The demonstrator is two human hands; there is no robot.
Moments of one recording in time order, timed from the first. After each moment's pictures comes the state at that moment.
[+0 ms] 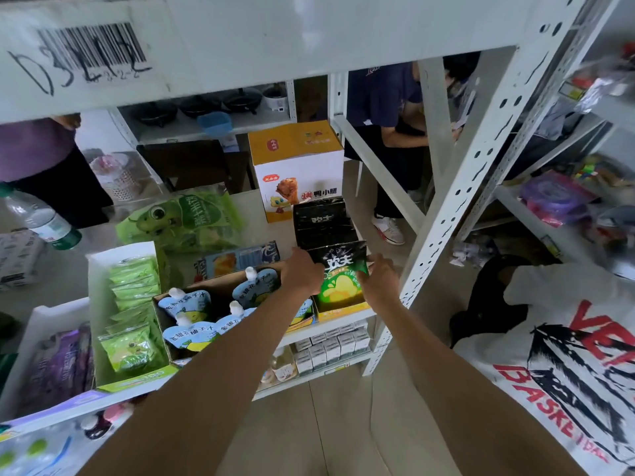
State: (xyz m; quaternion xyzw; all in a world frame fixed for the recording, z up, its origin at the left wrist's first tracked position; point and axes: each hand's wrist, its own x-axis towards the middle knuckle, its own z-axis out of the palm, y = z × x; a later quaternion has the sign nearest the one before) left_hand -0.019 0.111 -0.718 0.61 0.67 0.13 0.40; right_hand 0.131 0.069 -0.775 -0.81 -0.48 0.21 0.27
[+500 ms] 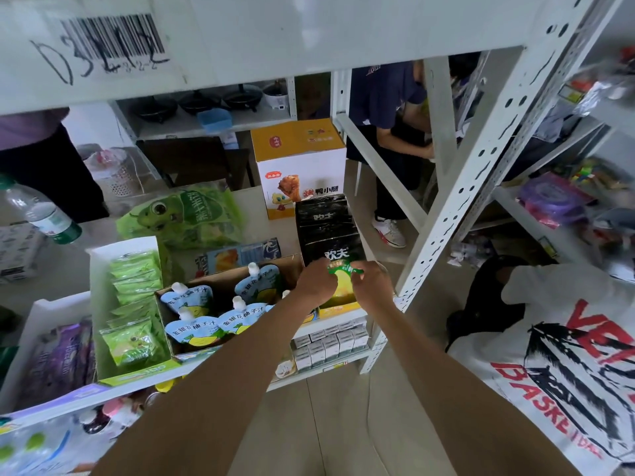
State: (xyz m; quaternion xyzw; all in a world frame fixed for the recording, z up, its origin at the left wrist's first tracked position) left_hand -0.010 0.095 -0.735 0.70 0.60 0.08 0.39; right_hand 0.115 0.061 -0.776 -0.77 -0.51 0.23 0.30
